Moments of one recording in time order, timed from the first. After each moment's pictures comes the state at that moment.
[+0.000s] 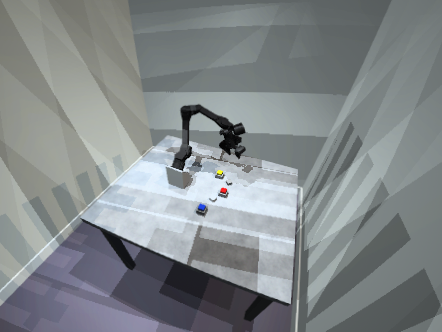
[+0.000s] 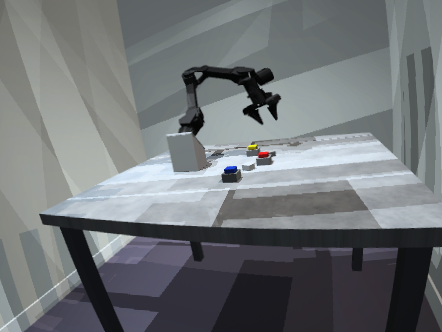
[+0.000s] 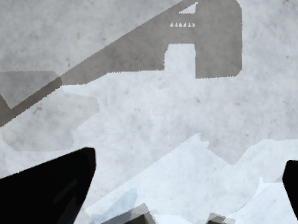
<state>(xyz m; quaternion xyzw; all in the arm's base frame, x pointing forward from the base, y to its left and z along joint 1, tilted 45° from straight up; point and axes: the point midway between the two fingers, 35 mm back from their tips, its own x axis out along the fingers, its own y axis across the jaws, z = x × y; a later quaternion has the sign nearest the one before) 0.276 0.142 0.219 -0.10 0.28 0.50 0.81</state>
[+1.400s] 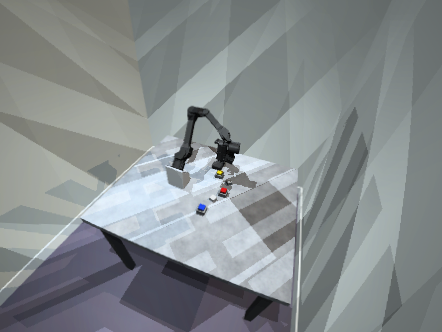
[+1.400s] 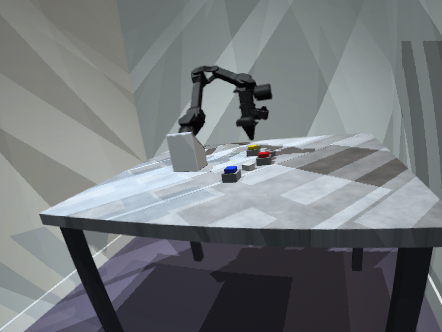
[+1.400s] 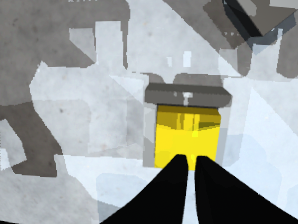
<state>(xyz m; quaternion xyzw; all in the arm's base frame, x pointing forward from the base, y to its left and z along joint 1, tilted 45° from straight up) 0.230 0.114 0.112 0.26 0.63 0.28 0.67</state>
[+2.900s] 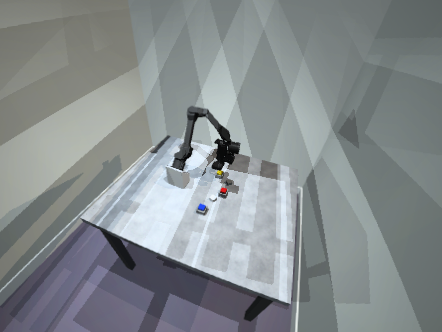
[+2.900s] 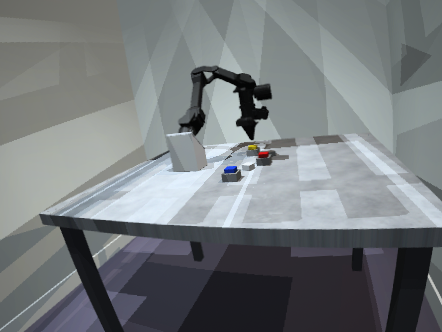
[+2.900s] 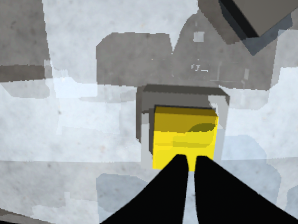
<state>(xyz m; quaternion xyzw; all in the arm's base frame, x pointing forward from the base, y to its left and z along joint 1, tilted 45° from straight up) 0.230 0.113 0.111 0.26 0.63 0.27 0.67</state>
